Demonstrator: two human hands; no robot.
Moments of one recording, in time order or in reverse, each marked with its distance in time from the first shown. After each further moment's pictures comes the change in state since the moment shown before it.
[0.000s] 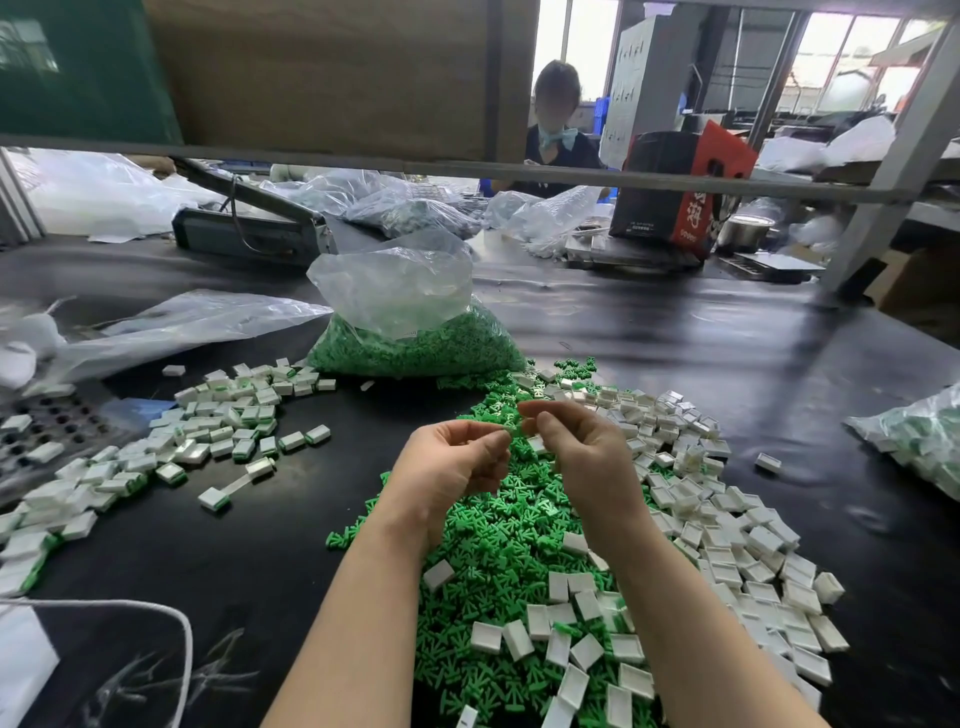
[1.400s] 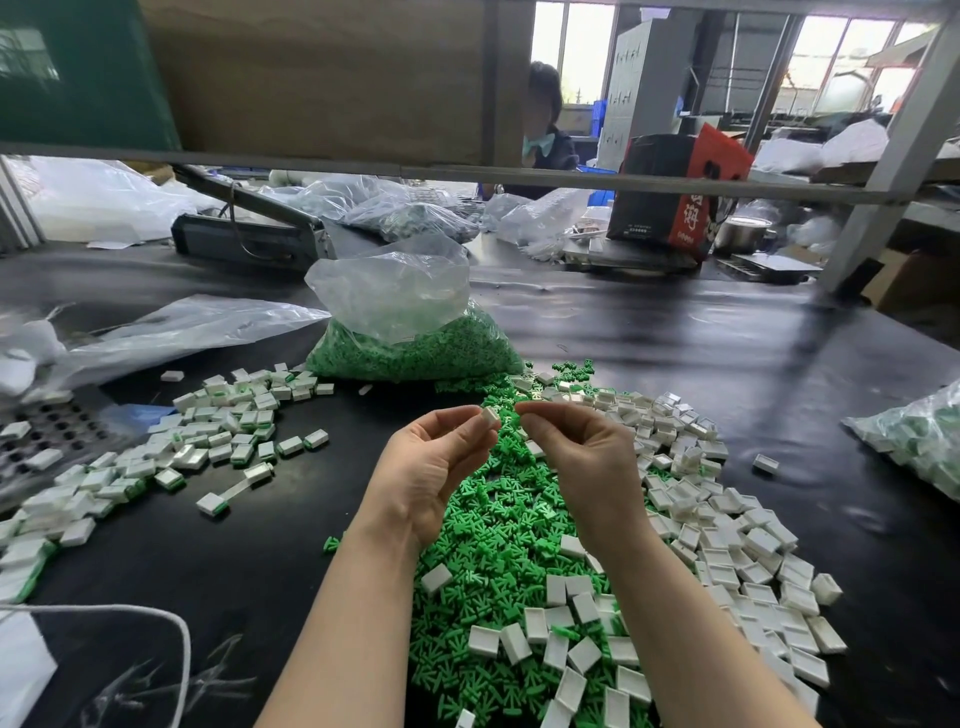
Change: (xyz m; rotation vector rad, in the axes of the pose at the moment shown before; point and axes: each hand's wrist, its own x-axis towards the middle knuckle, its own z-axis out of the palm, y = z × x) left_hand -0.003 0.010 -0.002 -0.399 0.052 -0.034; right_hand -0.002 -0.002 0.002 0.092 0.026 -0.109
